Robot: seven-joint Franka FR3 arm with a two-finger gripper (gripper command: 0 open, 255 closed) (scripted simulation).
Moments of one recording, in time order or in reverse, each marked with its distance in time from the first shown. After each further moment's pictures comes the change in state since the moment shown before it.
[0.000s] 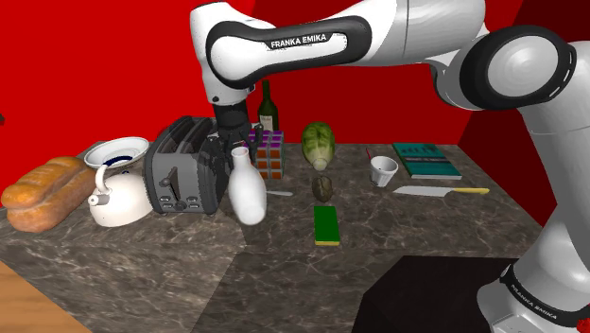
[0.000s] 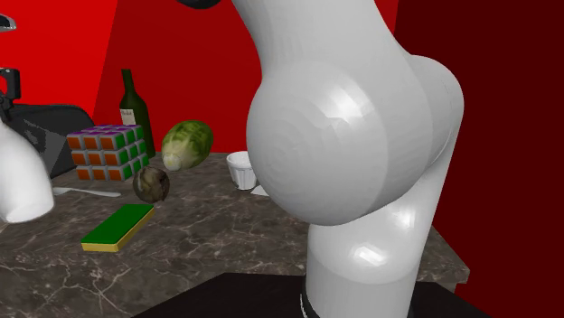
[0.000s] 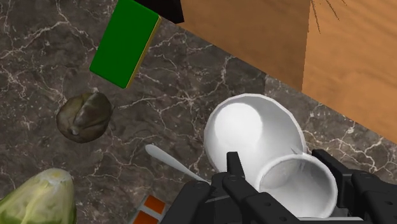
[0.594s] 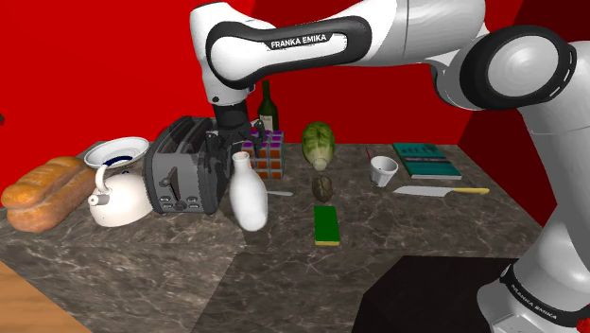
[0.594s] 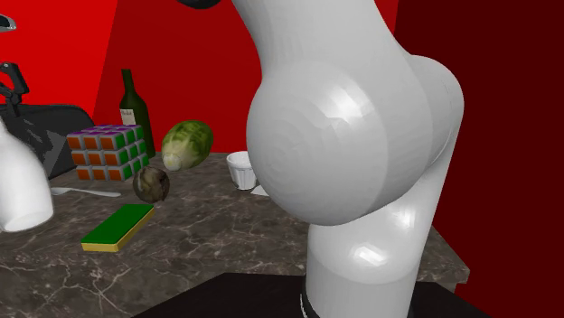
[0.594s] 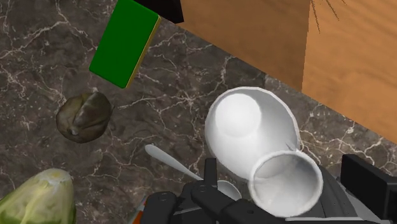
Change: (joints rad) arm 0.000 -0.001 0.000 -0.002 0.000 0.002 0.001
